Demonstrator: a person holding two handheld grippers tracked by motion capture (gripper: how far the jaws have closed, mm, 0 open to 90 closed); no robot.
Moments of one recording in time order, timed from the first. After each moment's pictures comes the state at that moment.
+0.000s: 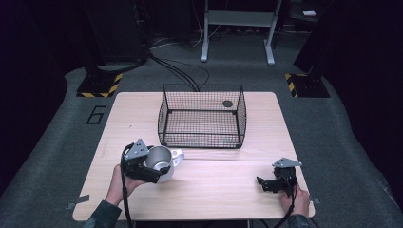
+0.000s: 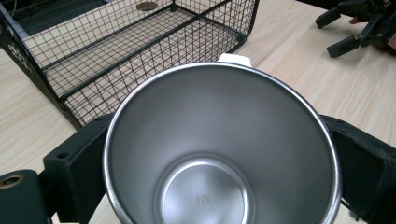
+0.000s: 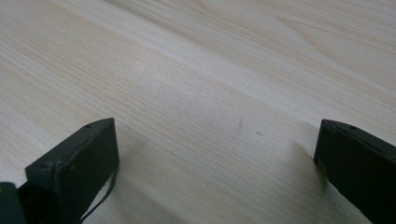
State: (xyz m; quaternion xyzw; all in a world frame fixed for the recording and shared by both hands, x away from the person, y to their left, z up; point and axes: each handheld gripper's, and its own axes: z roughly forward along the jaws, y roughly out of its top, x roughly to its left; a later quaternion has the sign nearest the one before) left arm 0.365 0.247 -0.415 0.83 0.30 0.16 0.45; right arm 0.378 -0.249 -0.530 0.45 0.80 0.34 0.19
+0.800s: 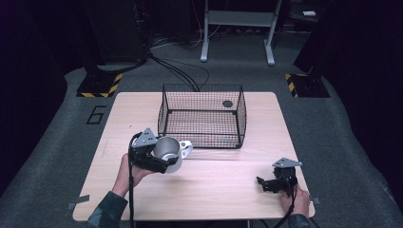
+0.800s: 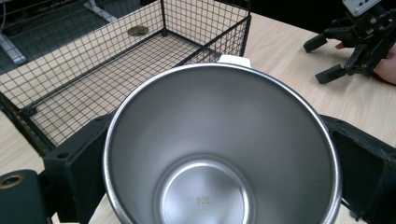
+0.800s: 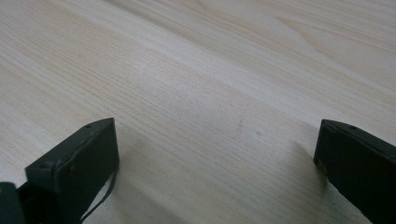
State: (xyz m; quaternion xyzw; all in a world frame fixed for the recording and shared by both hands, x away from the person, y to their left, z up) left arm 0.384 0.223 -0.390 0.83 0.28 0.16 0.46; right arm 0.378 -0.249 -0.530 0.45 0.80 0.34 0.19
